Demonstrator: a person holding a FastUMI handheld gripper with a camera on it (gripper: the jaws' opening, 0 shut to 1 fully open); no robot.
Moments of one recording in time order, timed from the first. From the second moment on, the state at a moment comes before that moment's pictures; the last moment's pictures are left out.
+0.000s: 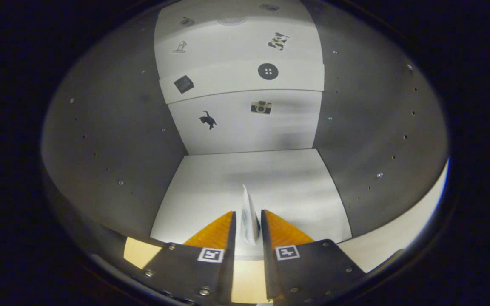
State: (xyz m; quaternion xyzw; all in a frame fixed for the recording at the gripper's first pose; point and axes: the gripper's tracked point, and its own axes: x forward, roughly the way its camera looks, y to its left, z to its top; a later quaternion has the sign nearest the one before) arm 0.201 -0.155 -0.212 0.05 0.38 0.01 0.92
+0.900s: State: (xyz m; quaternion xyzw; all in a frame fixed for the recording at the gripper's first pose) arm 0.110 -0.157 -0.067 0.00 0.11 0.01 0.99
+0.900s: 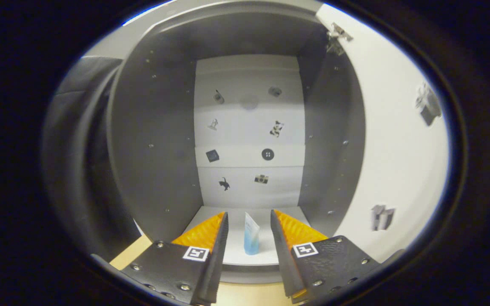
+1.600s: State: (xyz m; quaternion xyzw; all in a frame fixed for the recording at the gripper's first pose) arm -0.089 -0.226 0.012 -0.02 0.00 -0.12 0.99
